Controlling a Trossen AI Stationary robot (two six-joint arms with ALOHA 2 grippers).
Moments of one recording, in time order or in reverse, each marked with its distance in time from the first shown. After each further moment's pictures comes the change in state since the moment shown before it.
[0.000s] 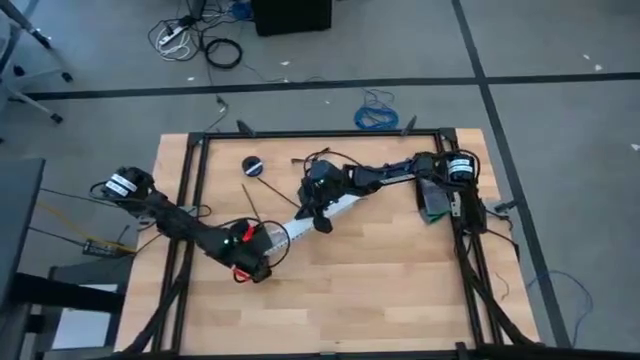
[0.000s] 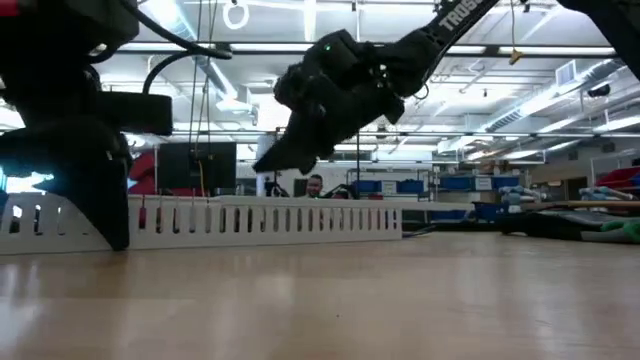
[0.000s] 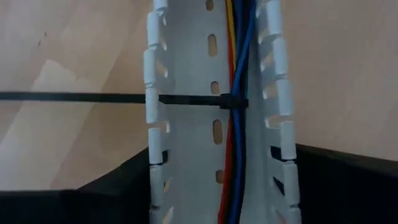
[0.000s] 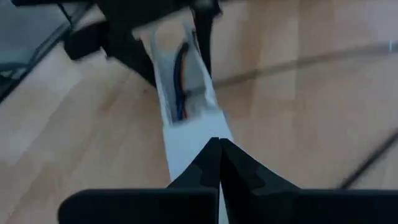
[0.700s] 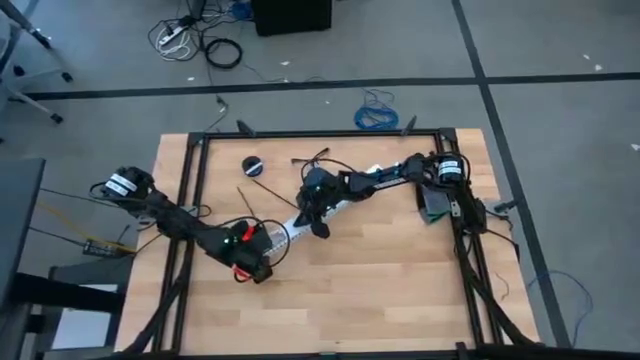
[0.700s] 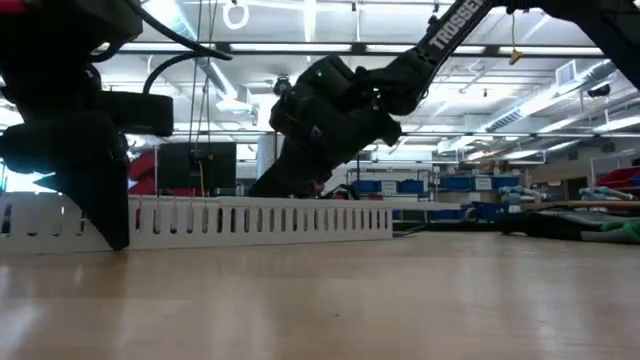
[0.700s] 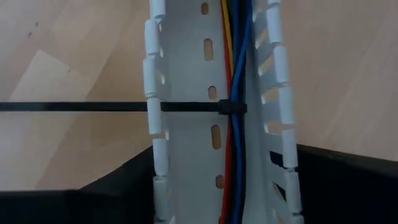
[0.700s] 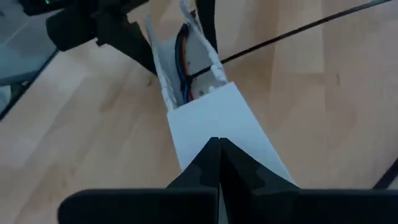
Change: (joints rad) left arm 0.007 -0.001 0.000 0.016 0.014 -0.012; right arm 0.022 0.105 0.005 0.055 -0.035 0.064
